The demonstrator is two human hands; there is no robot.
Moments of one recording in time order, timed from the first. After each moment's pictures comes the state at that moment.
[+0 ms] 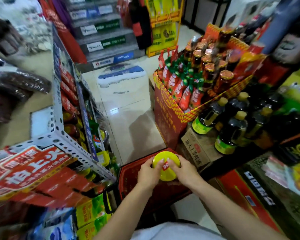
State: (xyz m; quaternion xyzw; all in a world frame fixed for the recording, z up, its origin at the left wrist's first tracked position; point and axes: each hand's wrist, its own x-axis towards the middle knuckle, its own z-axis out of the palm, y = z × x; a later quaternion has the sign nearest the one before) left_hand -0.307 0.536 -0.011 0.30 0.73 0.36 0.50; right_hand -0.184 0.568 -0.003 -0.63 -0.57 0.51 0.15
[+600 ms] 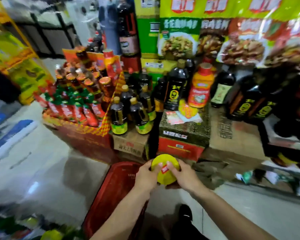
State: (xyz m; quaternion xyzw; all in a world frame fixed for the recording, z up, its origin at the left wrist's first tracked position) left_hand -0.203 0.498 0.009 0.59 0.53 0.11 0.61; right_hand -0.102 0.415 0.020 -0.78 -0.24 0.41 0.40
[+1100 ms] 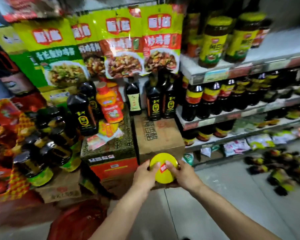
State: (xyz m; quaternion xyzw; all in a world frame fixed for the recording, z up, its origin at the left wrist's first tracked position) left_hand -0.004 0.339 0.026 0.71 0.35 -0.01 0.61; right_hand 0.045 0.217 0.031 -0.80 -0.06 0.27 0.53
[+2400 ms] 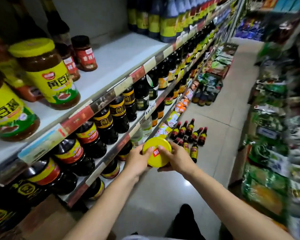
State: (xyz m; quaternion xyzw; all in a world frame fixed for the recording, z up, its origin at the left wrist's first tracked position) left_hand 0.348 0.044 0.048 0.74 0.02 -0.23 0.63; right_hand 0.301 -0.082 0.053 -0.73 0.22 0.07 0.64
